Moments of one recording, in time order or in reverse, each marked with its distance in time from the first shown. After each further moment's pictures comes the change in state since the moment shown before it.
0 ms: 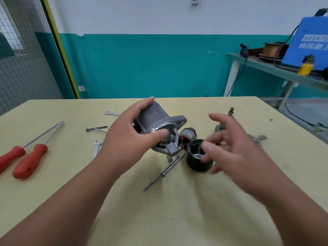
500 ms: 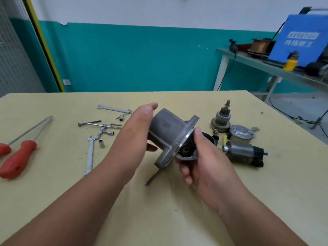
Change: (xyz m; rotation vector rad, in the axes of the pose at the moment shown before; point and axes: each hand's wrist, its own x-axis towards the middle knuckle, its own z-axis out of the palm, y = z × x) left_hand -0.010 0.006 0.014 -0.287 -0.082 -0.400; right_hand 0.002 0.003 0.085 0.740 0.079 0.383
